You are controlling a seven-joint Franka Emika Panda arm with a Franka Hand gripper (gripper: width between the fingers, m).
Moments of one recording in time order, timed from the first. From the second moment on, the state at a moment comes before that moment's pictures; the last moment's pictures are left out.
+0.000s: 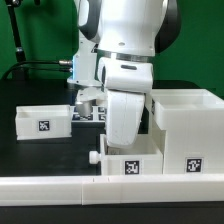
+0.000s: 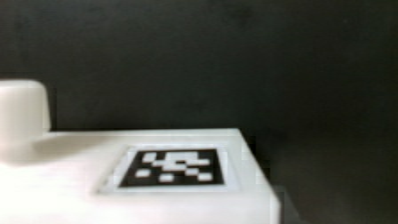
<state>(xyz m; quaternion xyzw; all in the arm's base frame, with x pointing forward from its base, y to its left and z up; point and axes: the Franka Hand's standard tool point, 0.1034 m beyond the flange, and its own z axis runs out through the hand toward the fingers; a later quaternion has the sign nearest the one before) 0.542 -0.003 0.009 0.72 0.69 -0.01 0.07</state>
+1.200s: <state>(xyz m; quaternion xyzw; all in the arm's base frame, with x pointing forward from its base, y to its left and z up) 0.541 0.003 0.010 0.70 0.71 -0.05 0.06</state>
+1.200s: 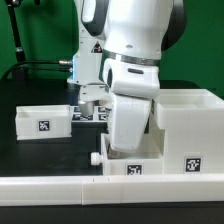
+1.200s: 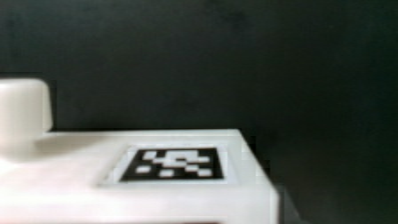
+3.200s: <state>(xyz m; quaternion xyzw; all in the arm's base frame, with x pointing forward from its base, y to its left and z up) 0.551 -0.016 0.072 0.72 0.69 -0.09 0.06</state>
